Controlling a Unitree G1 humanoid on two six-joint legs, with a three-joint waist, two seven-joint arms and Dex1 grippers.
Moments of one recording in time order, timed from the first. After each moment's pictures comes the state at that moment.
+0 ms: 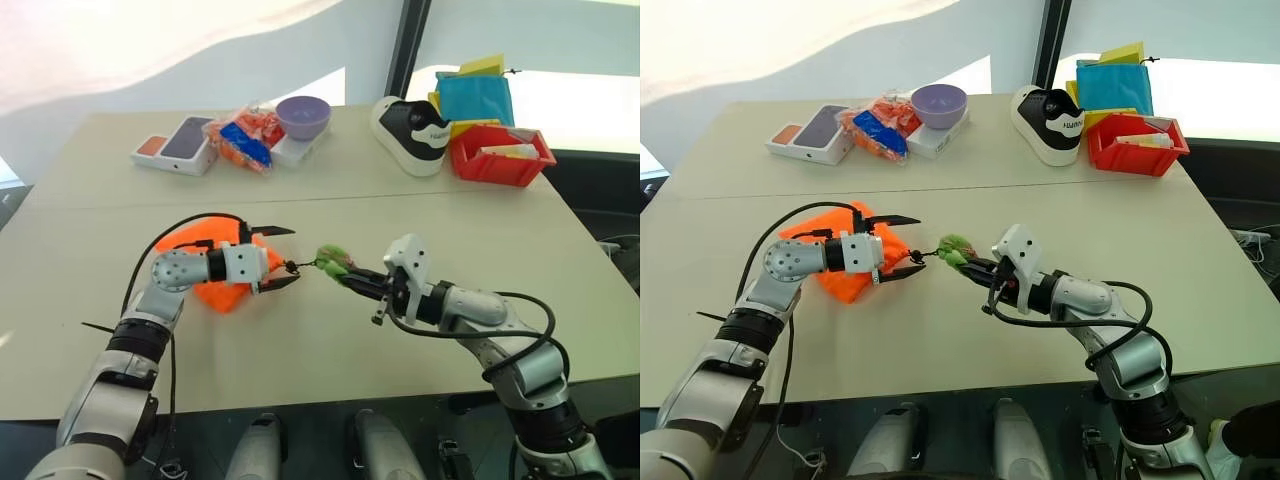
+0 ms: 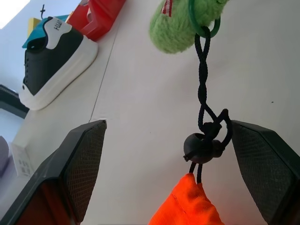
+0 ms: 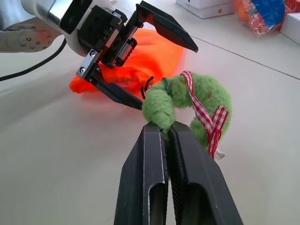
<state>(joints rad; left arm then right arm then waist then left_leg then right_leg) -0.60 0.53 -0.17 0.55 0.04 -0.66 -0.97 -0.26 -0.45 0.11 -0.43 0.40 0.63 0.70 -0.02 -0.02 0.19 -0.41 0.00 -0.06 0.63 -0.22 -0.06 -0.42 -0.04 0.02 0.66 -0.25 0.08</state>
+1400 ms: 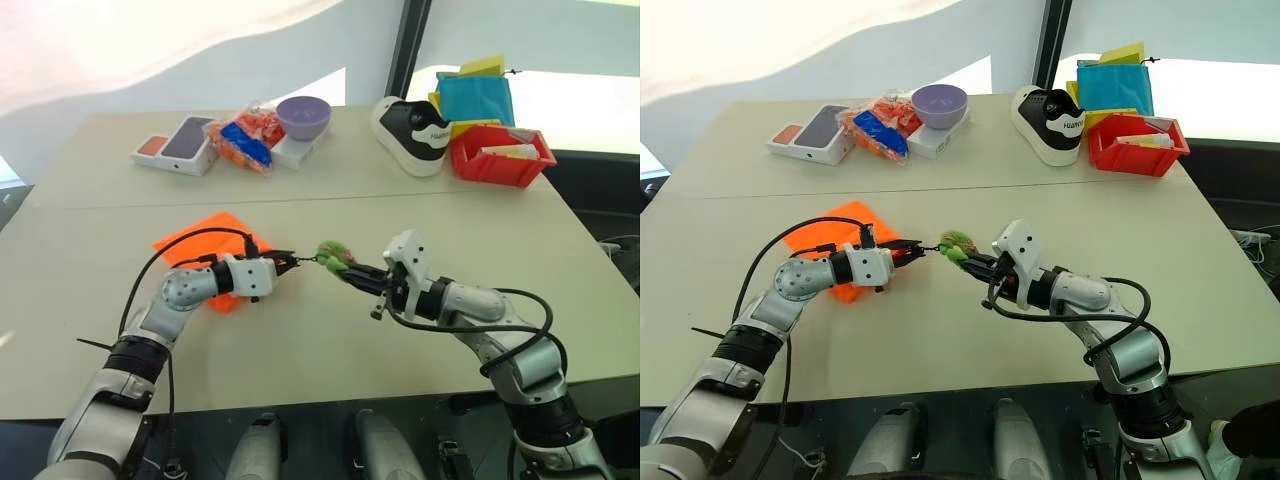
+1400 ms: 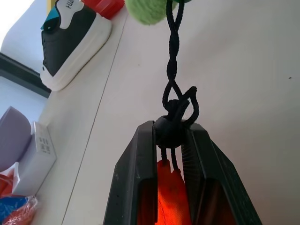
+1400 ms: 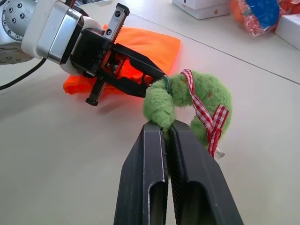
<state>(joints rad) -0.51 0.56 -0.22 0.45 0.19 -0.62 -0.73 -0.28 -0.45 0.11 -0.40 0.39 0.62 0.69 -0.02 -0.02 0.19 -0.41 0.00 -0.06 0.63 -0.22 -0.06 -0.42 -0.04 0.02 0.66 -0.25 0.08</state>
